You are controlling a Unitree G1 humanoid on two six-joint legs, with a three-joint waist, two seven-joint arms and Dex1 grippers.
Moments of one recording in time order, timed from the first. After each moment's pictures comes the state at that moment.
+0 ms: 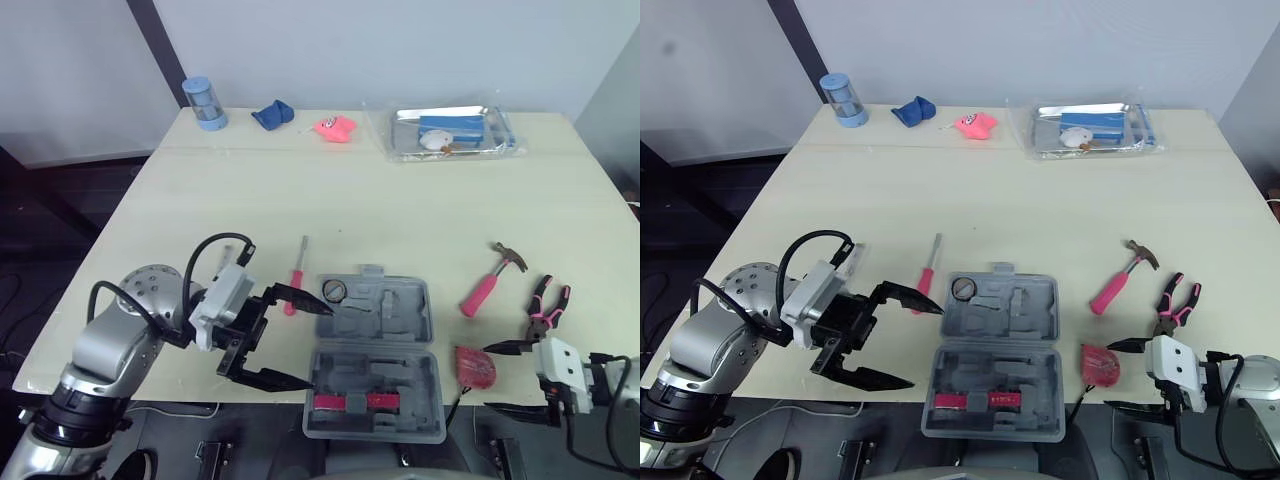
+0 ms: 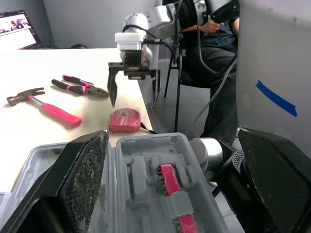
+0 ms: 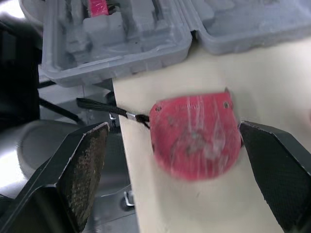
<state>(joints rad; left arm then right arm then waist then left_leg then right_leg) -0.19 0.86 -0.01 -0.37 -0.70 0.28 -1.53 0.21 -0.86 -0.04 -0.01 0.26 -0.22 1.24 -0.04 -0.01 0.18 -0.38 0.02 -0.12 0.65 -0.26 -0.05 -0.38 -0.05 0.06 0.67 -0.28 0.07</state>
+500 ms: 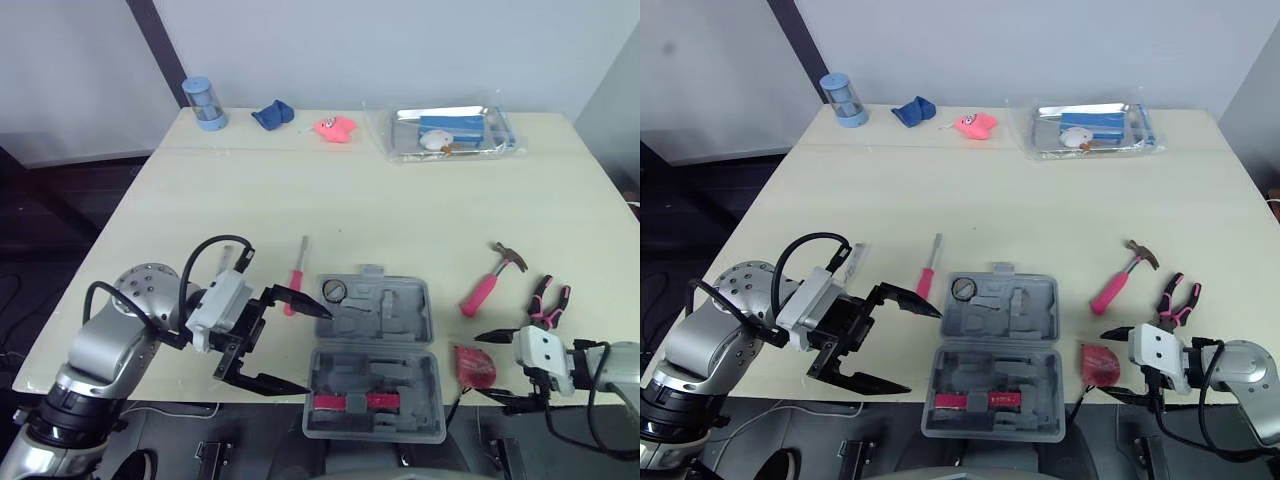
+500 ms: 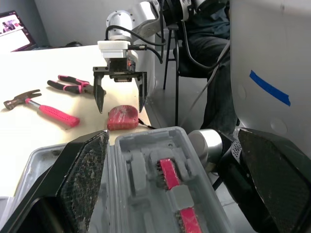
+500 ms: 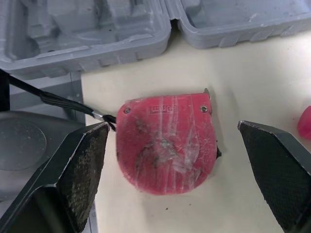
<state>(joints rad) -0.19 0.88 -0.01 -0.37 -0.67 0.22 -1.55 0.13 -0.86 0.03 -0.02 0.20 -0.11 1.20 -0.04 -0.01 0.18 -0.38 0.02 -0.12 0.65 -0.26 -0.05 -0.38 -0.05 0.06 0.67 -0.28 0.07</state>
